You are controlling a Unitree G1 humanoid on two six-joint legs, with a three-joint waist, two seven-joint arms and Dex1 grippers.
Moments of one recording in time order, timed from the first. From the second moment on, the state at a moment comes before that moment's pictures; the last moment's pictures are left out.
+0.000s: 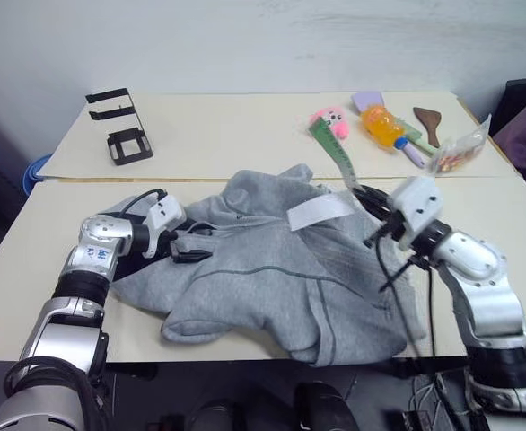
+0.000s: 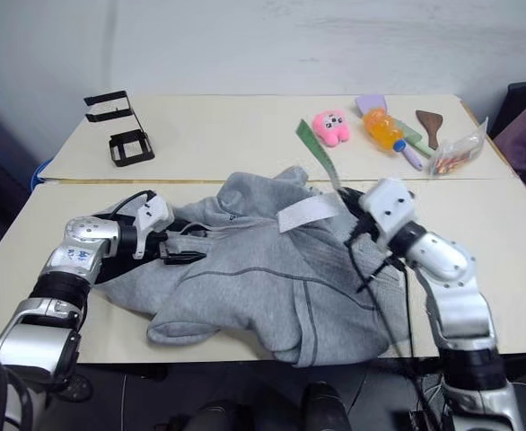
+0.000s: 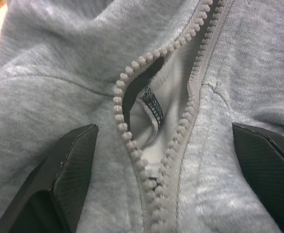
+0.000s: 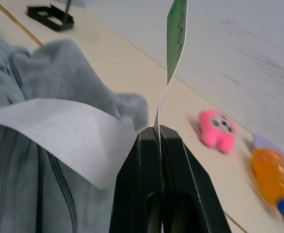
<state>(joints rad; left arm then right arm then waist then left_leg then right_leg) -0.75 0.64 -0.10 0.80 -0.06 0.02 -1.15 -0.22 -0.61 -0.20 -0.28 0.15 0.18 0.61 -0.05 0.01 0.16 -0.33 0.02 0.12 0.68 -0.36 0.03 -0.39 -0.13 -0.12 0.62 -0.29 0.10</state>
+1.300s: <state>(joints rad) -0.45 0.70 0.03 0.67 -0.17 -0.17 -1.16 -0.14 -0.89 -0.44 0.42 0.14 -0.17 0.57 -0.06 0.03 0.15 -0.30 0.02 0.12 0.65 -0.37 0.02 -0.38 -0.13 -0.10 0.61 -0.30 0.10</state>
